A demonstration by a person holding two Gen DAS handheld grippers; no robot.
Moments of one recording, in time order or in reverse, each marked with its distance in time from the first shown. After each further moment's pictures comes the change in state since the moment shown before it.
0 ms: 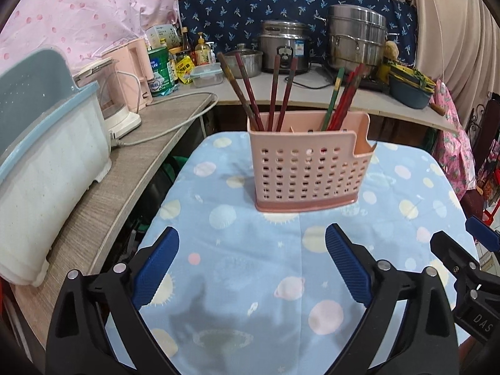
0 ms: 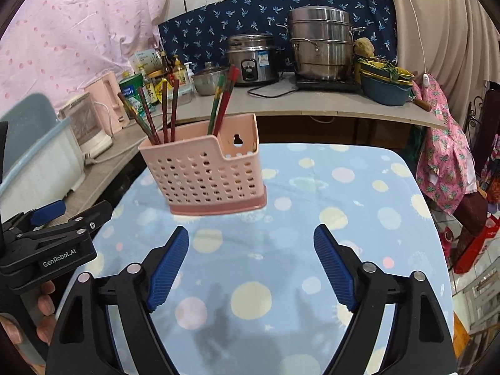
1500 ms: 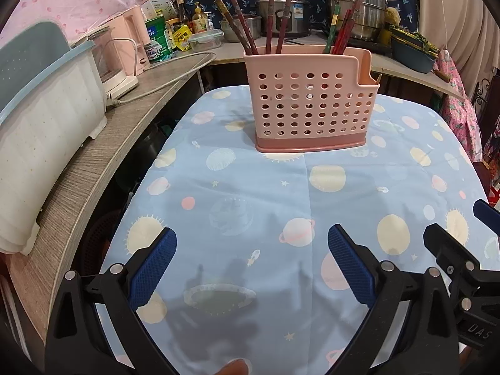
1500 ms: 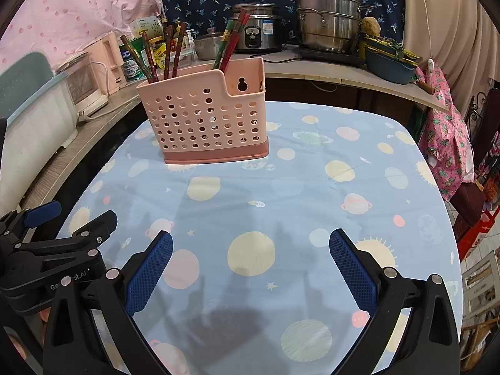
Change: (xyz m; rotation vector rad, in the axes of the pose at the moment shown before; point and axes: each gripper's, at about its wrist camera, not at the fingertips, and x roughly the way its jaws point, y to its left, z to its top) left arm 0.020 -0.005 -0.056 0.028 0.119 0.023; right arm 0.021 0.016 -0.046 -0.045 0.115 -0.034
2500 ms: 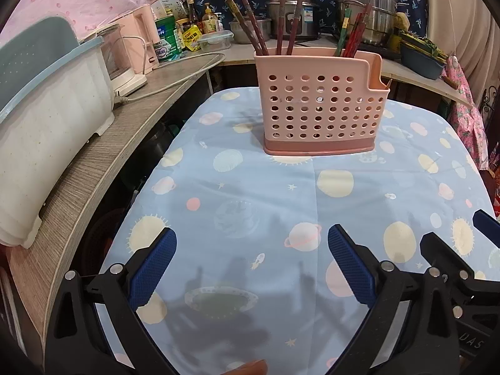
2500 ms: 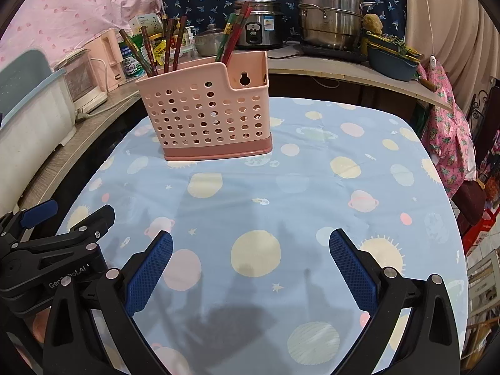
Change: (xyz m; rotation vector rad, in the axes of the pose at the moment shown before) left arm 0.004 0.003 0.000 -0.031 -0.011 0.028; right arm 0.010 0.003 -0.001 0.007 0.011 0.000
